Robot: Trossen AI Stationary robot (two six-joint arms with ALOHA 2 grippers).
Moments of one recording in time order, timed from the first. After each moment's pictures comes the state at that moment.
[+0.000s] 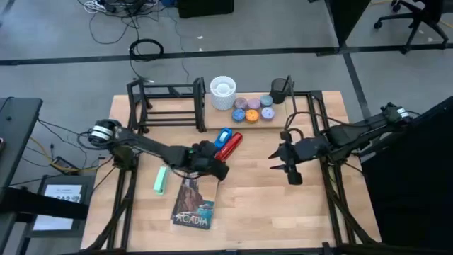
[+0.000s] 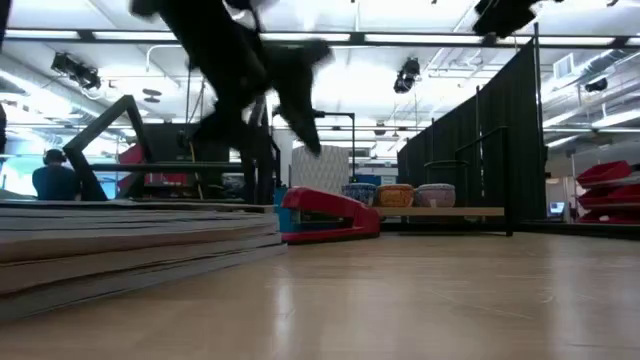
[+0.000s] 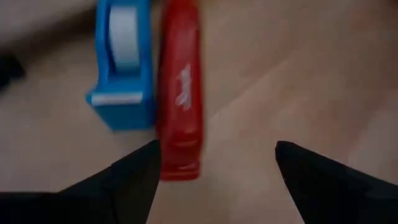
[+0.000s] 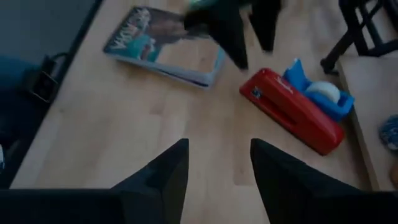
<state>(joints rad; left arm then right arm) -0.19 1.71 1.08 -0.36 -0.46 -1.01 0.37 1.01 0.95 -0.61 0.26 0.15</state>
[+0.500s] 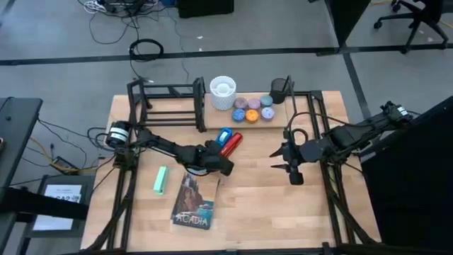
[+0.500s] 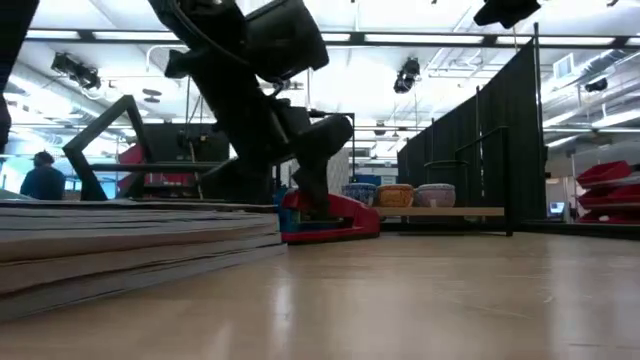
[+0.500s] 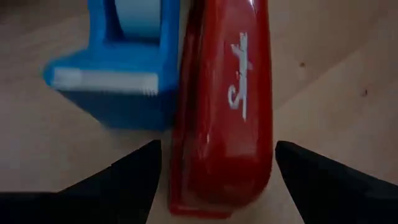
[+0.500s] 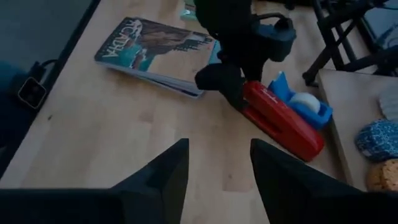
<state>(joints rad) -0.11 1.84 1.08 -0.25 -0.46 -1.05 0.40 1.00 0.95 -0.60 0.33 0.14</state>
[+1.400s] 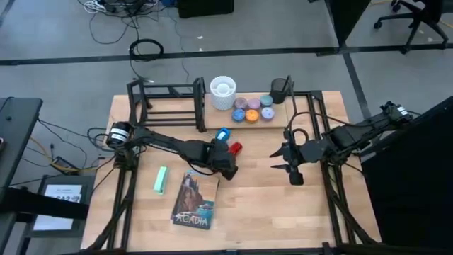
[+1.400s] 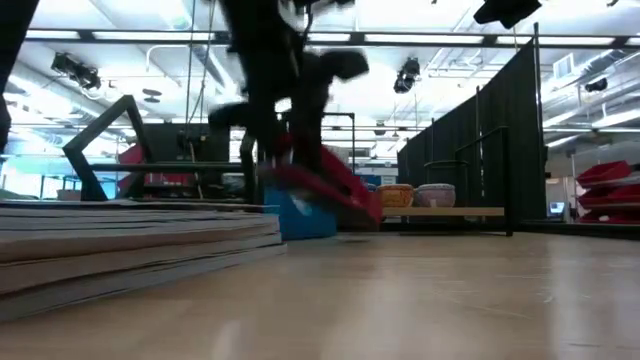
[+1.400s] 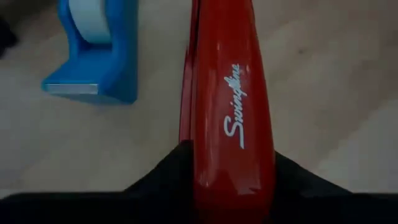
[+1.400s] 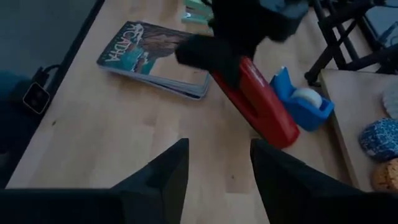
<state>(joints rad) -0.17 1.84 1.51 -0.87 -0.31 -1.03 0.41 1.00 0.95 -0.60 0.32 0.16</state>
